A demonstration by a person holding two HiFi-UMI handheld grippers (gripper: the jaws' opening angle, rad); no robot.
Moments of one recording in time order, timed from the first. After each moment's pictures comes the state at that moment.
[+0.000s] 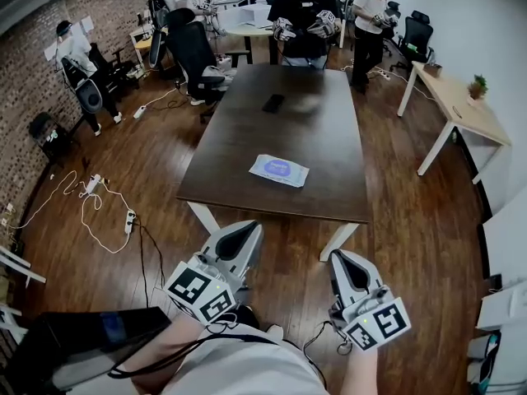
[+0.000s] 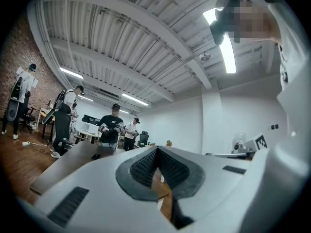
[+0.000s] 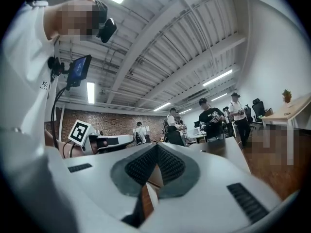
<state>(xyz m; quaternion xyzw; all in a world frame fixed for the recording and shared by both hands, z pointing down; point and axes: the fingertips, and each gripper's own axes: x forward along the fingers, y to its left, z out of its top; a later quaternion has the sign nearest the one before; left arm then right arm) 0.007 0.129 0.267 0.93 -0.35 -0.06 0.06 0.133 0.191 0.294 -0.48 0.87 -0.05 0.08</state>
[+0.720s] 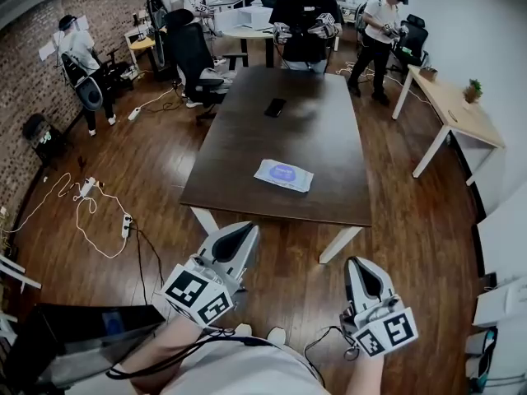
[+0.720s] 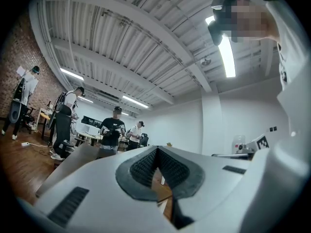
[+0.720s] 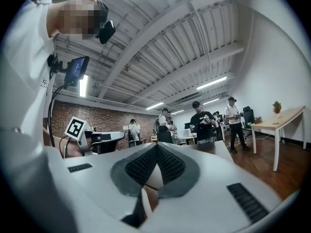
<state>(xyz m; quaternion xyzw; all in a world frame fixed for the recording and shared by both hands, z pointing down) -0.047 0.117 0.254 0.93 -0.35 -0.07 0.06 0.120 0.196 0.286 -0.54 0.84 -0.03 0.06</state>
